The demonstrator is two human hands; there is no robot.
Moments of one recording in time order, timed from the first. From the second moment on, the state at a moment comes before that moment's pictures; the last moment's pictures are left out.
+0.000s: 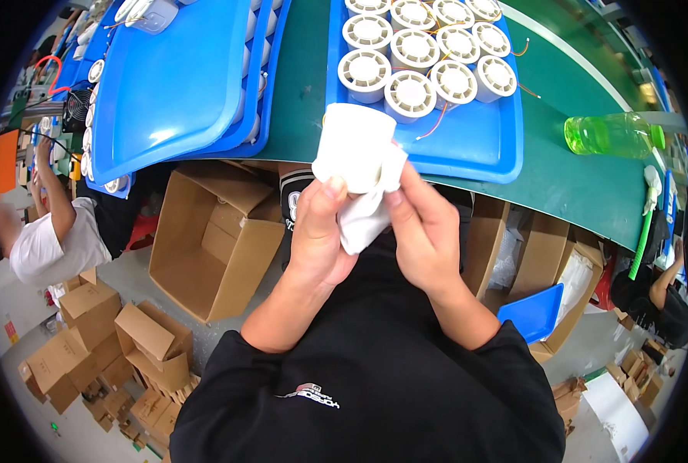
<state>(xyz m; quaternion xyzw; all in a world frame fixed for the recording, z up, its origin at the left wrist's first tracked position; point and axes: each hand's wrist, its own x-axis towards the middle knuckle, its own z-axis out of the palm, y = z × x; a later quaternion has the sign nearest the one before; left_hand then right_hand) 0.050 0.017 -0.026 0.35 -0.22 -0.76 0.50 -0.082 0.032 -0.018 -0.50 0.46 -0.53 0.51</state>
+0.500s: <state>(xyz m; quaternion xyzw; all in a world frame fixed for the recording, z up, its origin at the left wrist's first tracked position) 0.069 0.022 -0.016 0.33 -0.30 -0.84 0.31 -0.140 0.007 -0.010 -0.23 0.26 -0.48 0.81</state>
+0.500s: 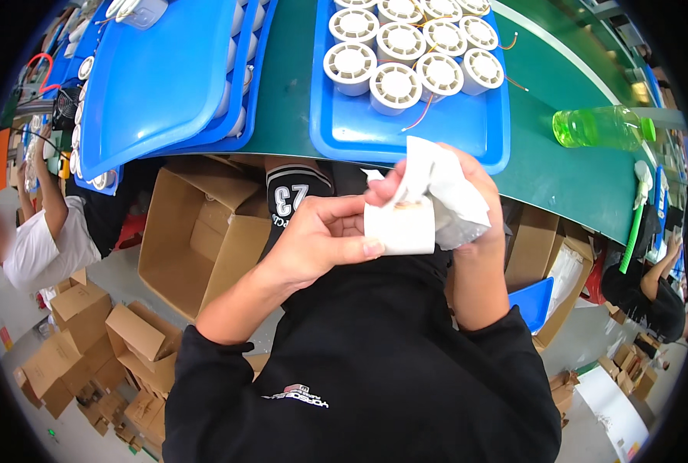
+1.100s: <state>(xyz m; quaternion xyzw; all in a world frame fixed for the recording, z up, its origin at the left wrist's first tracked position) 0.096 0.010 0.012 0.13 -0.90 0.03 0.41 -0.182 0.038 -0.009 -0.26 0.29 -0.73 0.56</state>
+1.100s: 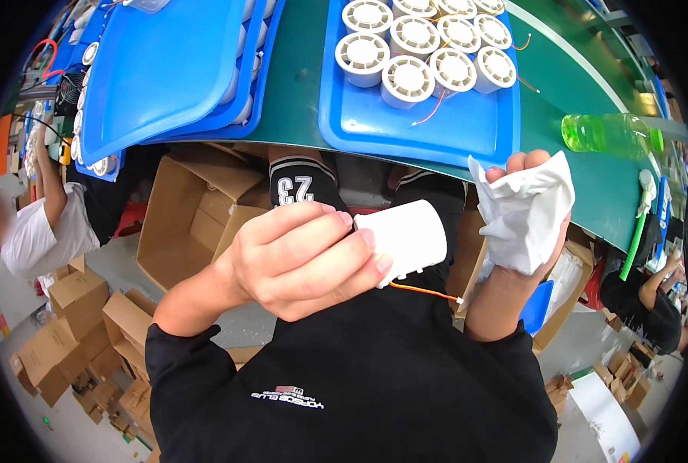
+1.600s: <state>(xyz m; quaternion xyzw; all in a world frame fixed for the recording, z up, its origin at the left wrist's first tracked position) 0.097 0.018 0.009 0.11 -0.92 0.06 0.37 -0.134 0.035 0.015 -0.67 0.33 -0.40 0.53</state>
